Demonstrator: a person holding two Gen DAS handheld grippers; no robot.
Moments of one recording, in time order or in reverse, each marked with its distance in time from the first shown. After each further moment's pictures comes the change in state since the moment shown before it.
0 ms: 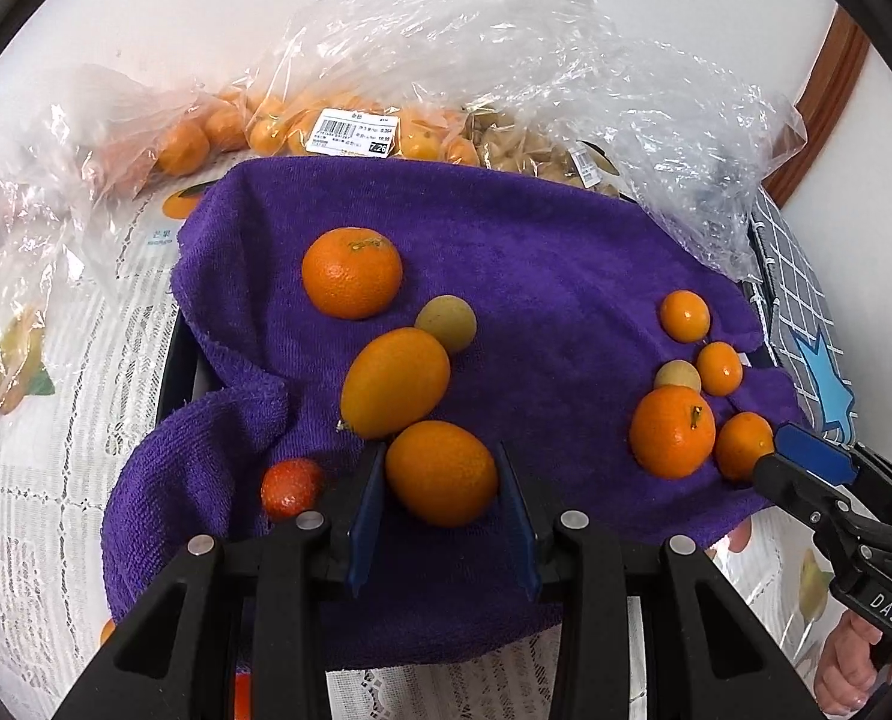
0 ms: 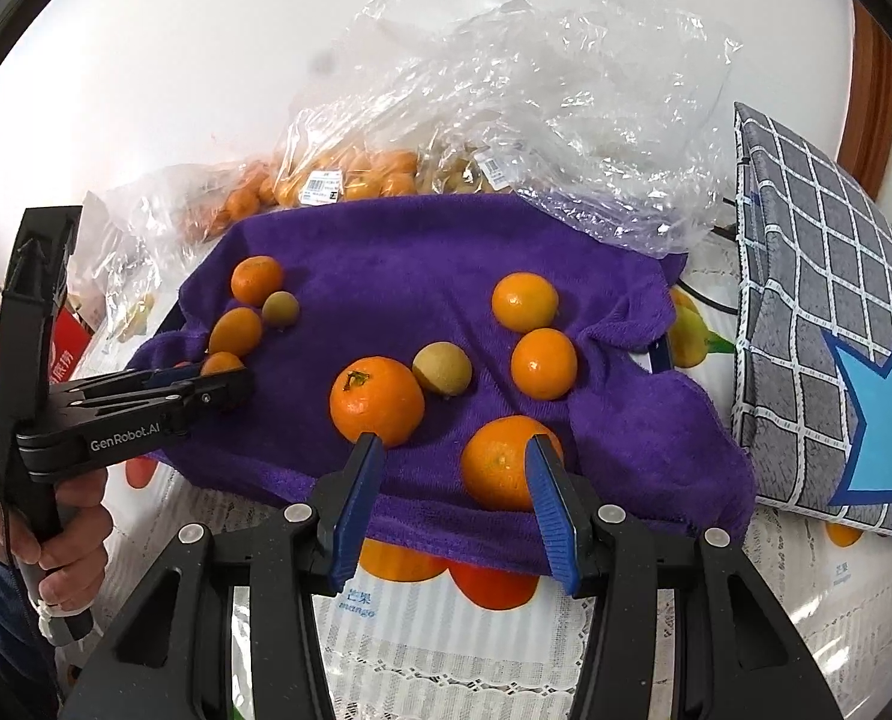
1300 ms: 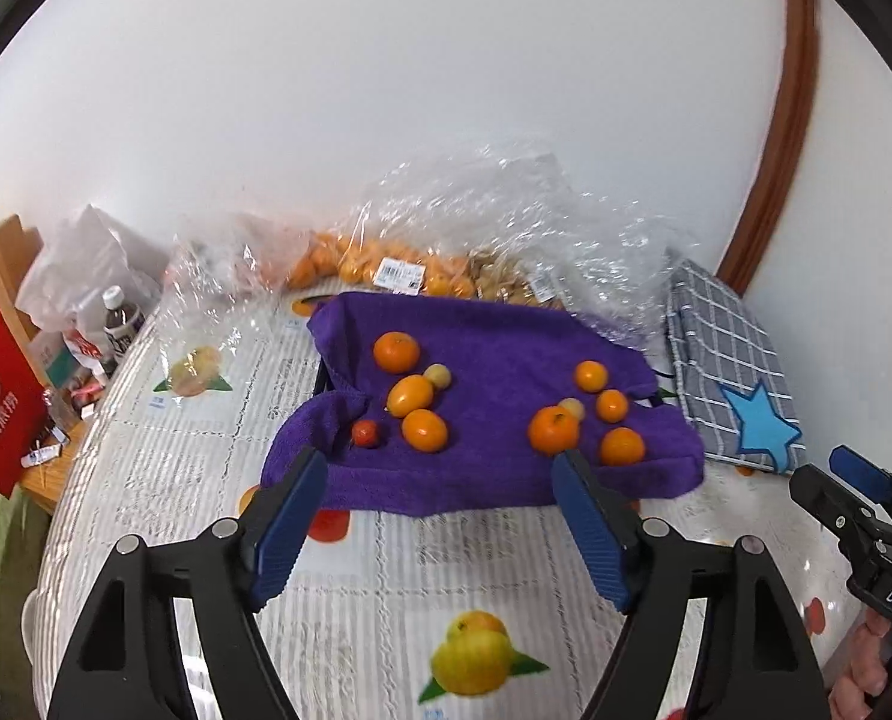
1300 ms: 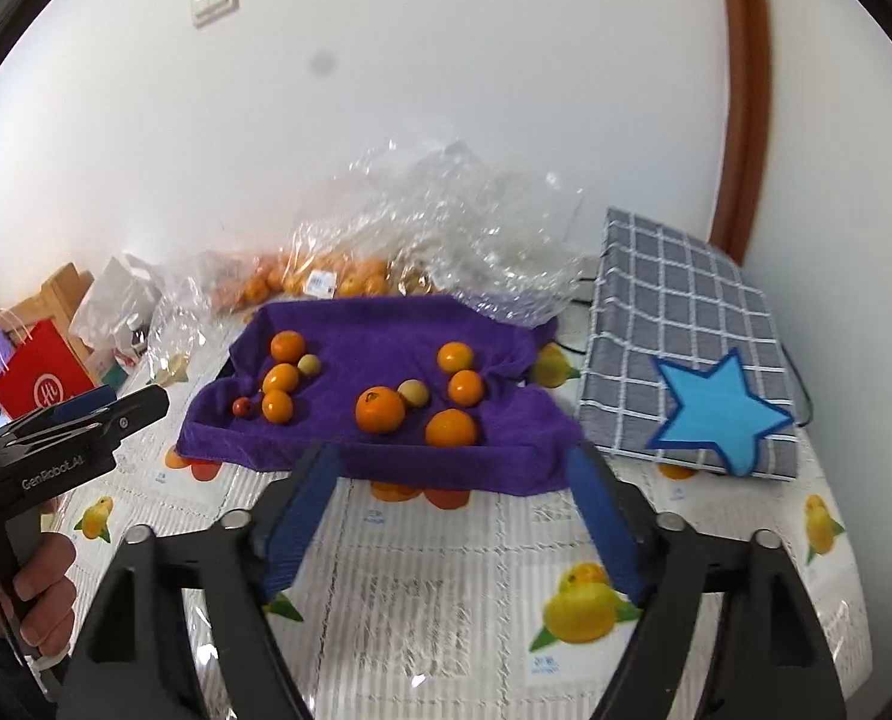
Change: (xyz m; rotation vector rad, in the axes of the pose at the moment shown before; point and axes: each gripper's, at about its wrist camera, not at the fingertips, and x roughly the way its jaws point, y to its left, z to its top) left arm -0.181 -0.052 -0.063 -0.022 -0.281 0.142; right arm -0.169 0.010 -0.041 0.042 -0.208 -0.128
